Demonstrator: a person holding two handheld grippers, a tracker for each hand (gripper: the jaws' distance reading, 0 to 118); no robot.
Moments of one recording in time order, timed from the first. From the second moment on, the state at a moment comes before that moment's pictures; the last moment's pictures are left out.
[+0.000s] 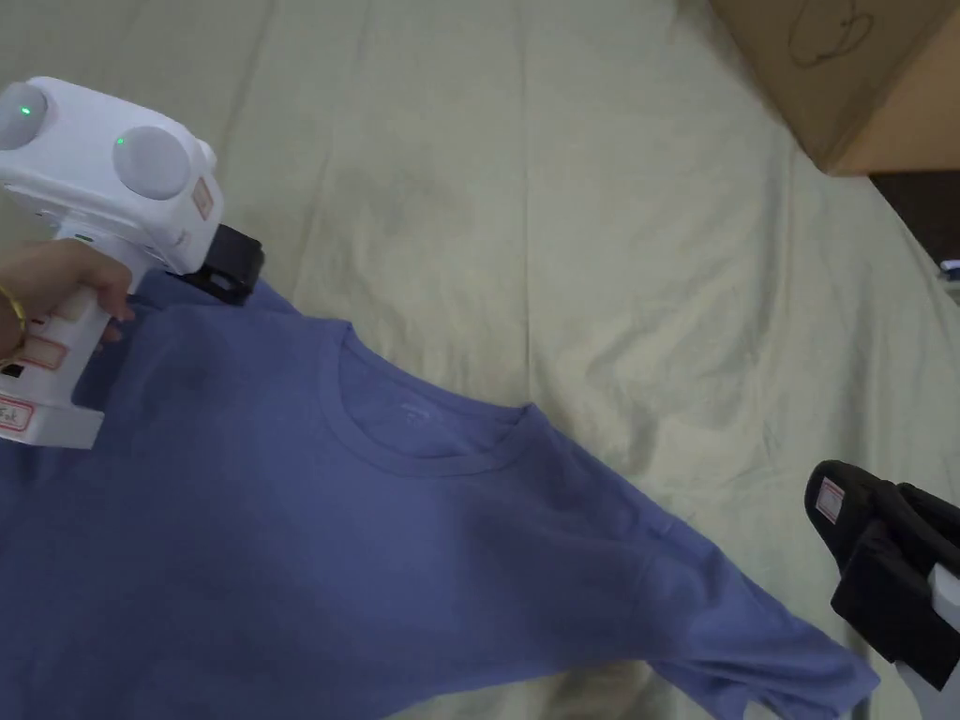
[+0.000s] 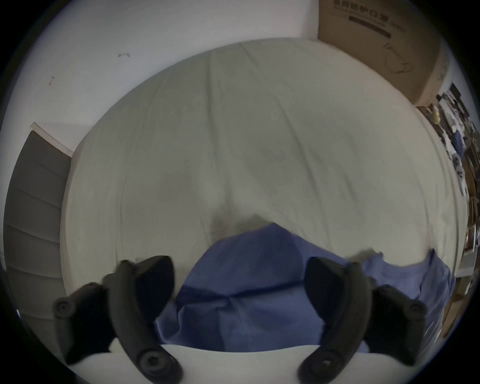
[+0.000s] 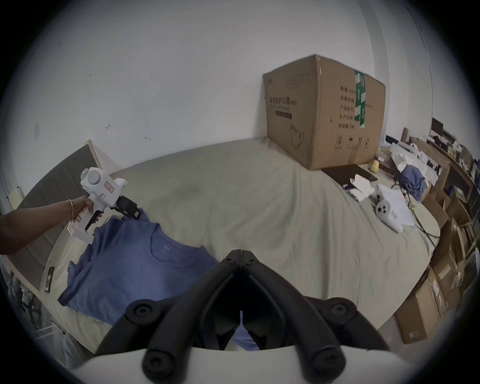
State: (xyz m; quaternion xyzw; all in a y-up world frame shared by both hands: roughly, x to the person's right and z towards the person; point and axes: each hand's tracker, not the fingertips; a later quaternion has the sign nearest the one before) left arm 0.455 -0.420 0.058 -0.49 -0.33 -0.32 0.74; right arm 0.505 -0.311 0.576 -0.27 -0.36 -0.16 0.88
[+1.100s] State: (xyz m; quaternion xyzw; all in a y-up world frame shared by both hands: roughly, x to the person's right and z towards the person) left arm 0.395 -0.307 0.117 -0.43 -0.36 -0.18 0.80; right arm 0.600 -0.425 0.553 -0.53 -0.40 -0.30 0.68
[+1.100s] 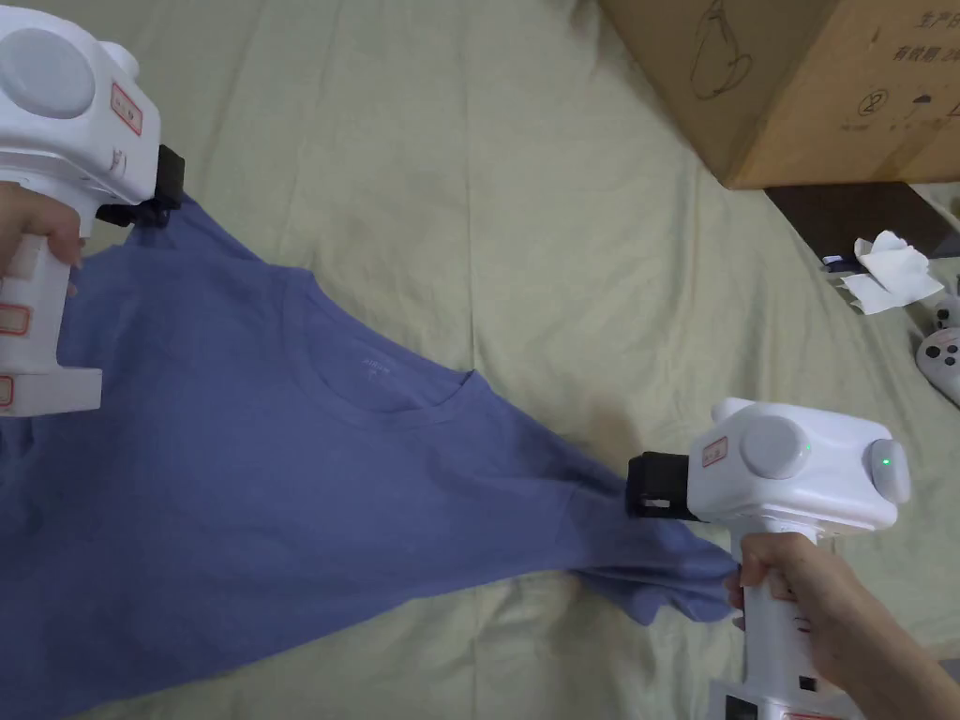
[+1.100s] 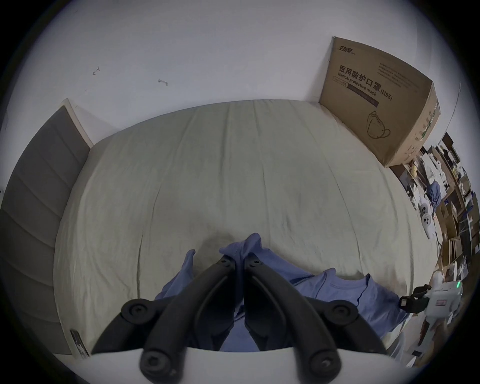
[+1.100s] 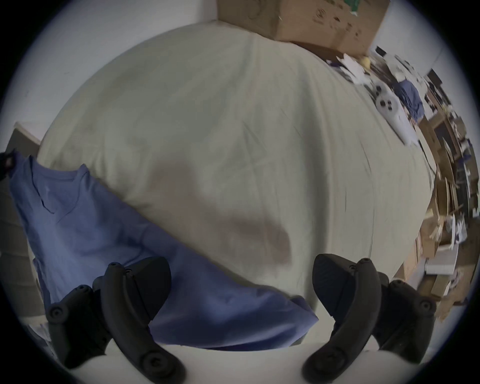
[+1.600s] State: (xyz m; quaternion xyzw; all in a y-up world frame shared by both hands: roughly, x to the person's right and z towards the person) left arm 0.361 -0.268 0.149 -0.41 -0.35 -0.13 0.83; right arm 0.589 -0.352 0.588 -0.42 -0.32 -0.33 0.78
